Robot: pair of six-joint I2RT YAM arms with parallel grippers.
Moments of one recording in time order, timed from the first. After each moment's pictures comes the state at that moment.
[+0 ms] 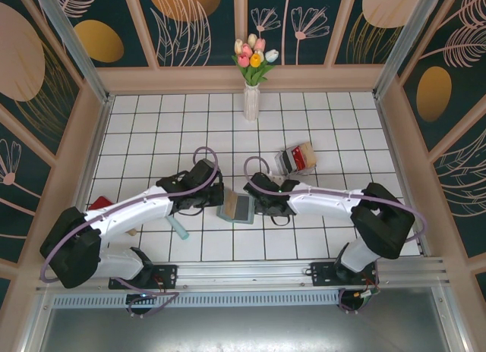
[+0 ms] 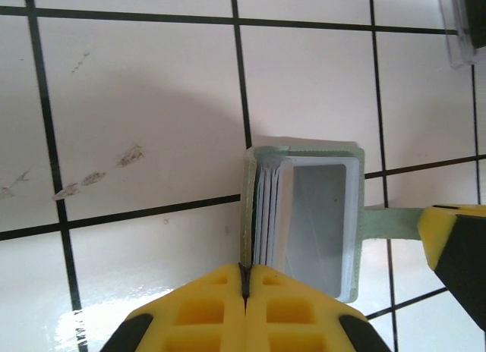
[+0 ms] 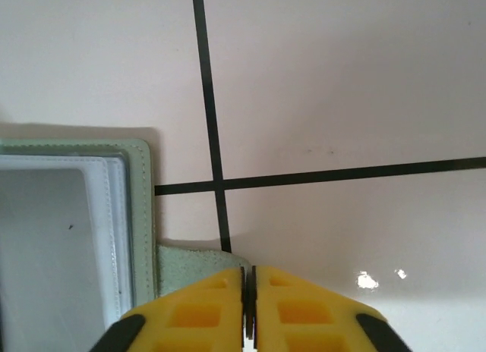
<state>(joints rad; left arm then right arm) -0.78 1.34 0.80 -0.46 0.02 -0.78 0.96 1.54 0.83 -0.53 0.21 1.01</state>
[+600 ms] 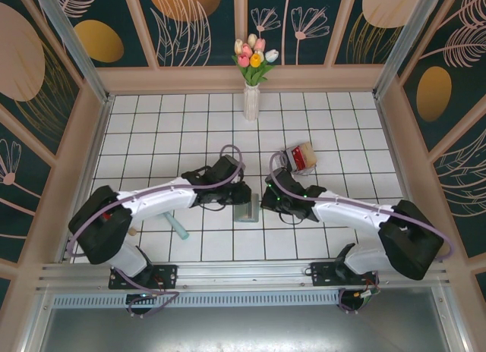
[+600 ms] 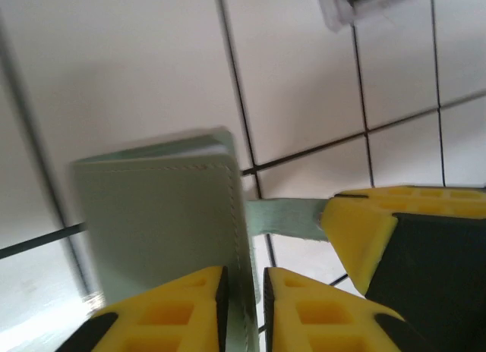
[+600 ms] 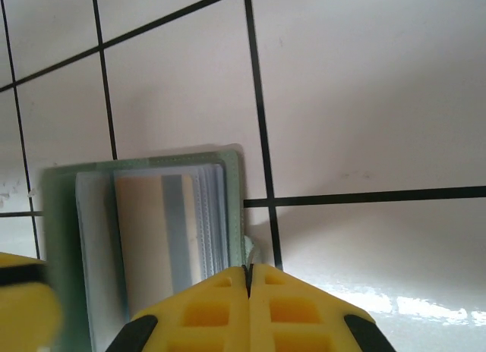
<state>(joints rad) -0.87 1.58 0.92 -0.27 0.21 -0.83 0.84 1.32 0.64 -0.27 0.04 1.00</state>
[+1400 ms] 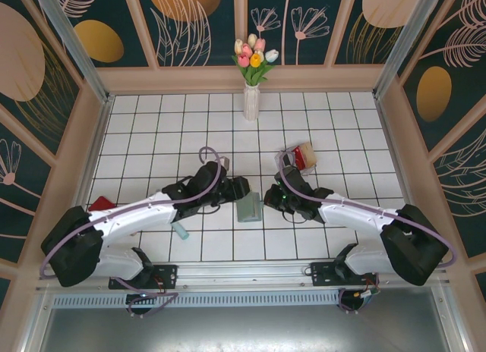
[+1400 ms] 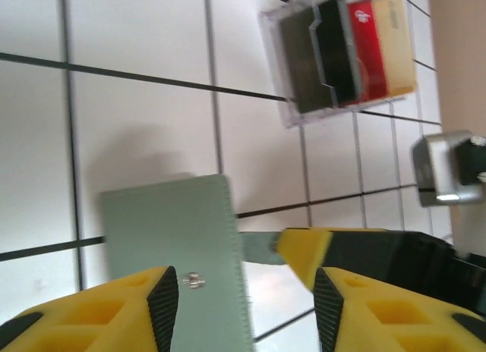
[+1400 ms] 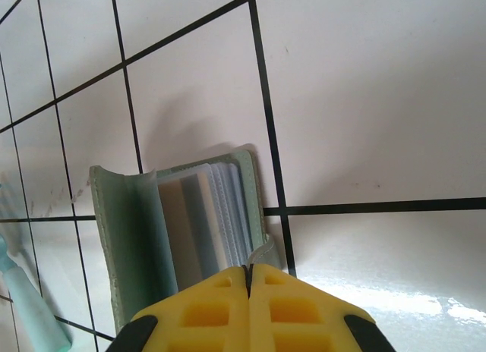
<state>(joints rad) -0.87 1.32 0.72 -0.11 0.01 -1.01 0.77 1.29 0.57 -0.16 -0.08 1.02</state>
